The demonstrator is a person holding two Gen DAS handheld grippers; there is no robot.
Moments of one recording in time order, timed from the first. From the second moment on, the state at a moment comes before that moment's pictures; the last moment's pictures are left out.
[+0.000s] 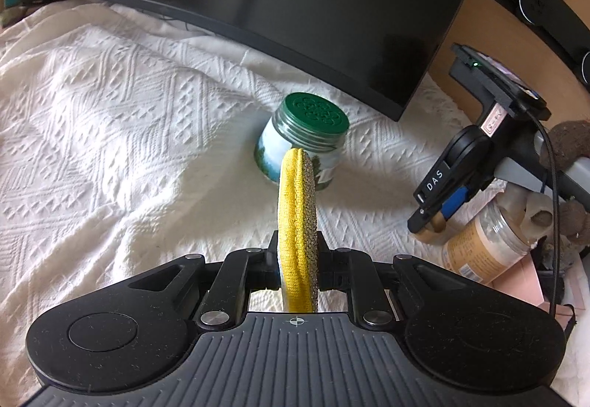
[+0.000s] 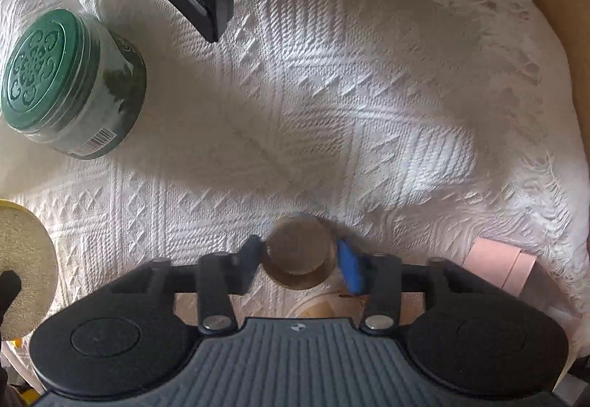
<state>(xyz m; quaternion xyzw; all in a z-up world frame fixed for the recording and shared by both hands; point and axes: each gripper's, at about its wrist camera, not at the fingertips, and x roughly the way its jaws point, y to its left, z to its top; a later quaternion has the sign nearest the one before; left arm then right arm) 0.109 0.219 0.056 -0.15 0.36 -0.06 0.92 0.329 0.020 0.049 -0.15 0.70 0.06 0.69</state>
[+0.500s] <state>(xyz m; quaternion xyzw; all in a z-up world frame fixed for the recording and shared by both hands) 0.141 0.198 0.114 -0.19 0.32 -0.13 0.92 0.238 0.013 0.206 -0.02 0.55 0.15 0.82</state>
